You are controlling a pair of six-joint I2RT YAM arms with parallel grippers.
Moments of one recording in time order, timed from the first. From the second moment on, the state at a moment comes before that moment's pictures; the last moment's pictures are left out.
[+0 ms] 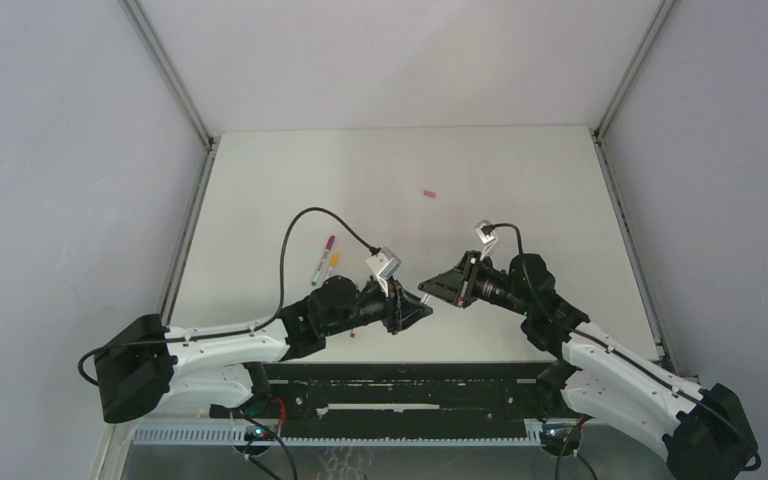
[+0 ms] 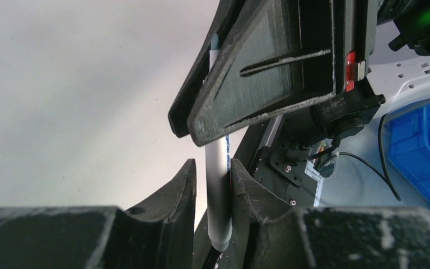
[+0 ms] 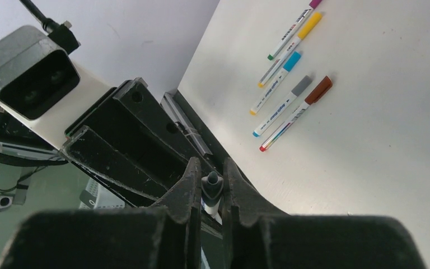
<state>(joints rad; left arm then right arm) -1.09 1.16 0.49 0.51 0.09 -0.50 0.65 0.80 0.40 0.22 -0.43 0.88</state>
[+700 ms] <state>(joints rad) -0.76 0.99 0.34 0.50 0.12 -0.57 0.72 1.06 0.81 -0.15 -0.14 0.50</state>
